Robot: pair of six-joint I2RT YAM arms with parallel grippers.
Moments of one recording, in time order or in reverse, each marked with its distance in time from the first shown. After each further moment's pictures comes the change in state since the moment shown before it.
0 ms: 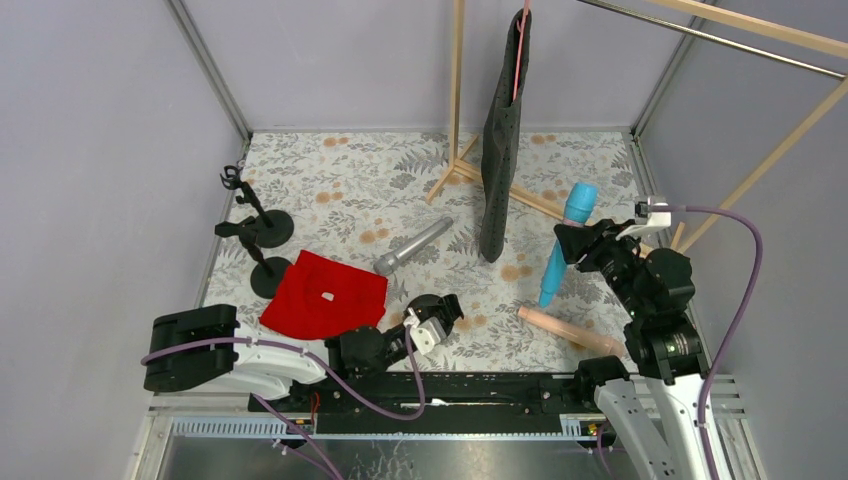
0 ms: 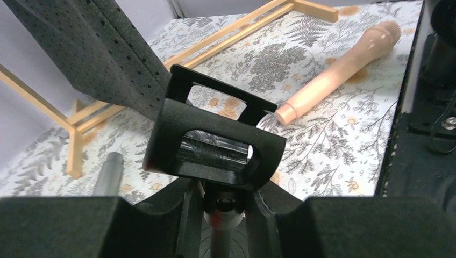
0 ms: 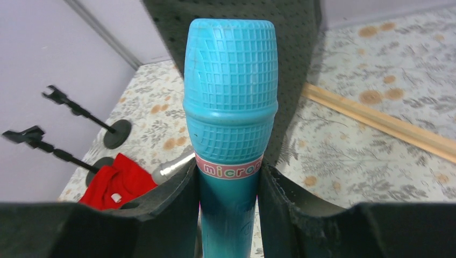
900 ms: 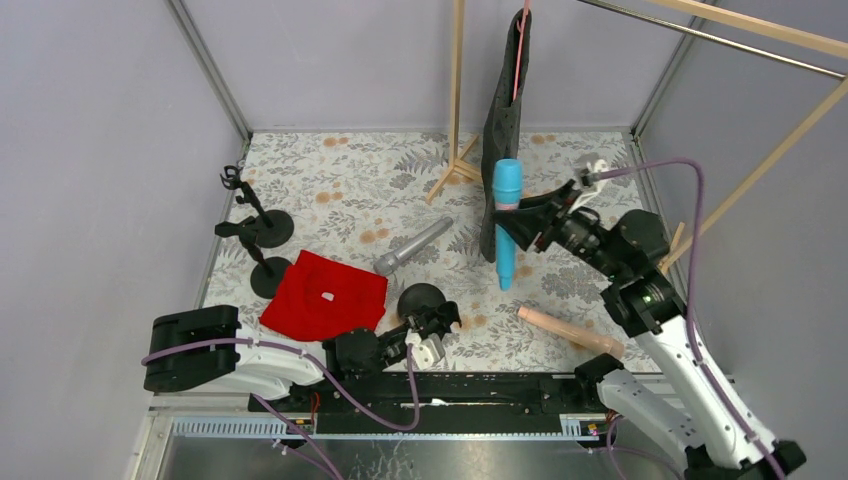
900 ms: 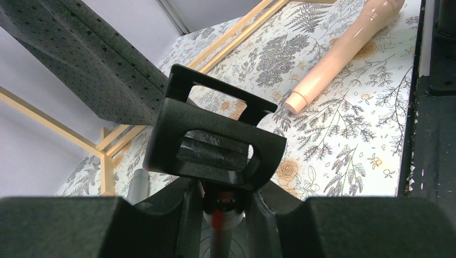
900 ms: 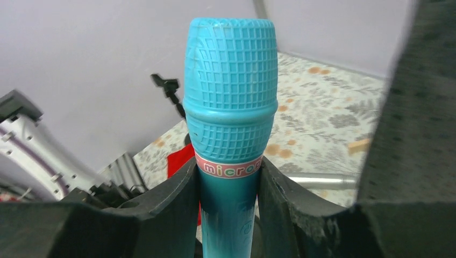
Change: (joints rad) left arm 0.000 -0.002 -0.040 0.043 0.063 0.225; right arm 0.225 0.245 0.094 0.385 -0.334 -0.001
